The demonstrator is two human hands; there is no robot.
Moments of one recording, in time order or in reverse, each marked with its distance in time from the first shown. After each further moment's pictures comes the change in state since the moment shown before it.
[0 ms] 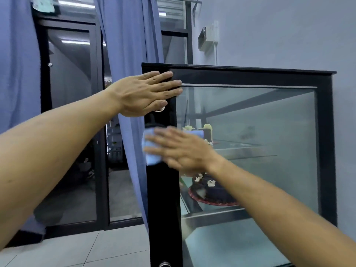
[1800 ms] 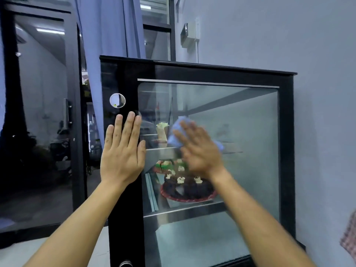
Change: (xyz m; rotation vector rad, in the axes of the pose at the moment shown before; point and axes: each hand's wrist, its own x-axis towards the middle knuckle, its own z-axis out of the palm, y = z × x) left_hand -0.007 0.207 0.080 -0.175 0.421 -0.814; right_hand -0.135 0.039 0.026 0.093 0.162 0.570
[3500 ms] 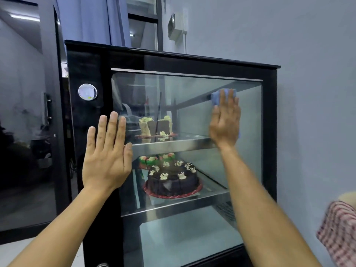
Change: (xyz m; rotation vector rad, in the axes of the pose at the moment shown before) left_hand -0.015 0.026 0.010 0.015 -0.046 0.003; right_hand 0.013 0.103 -0.042 0.067 0.185 0.726
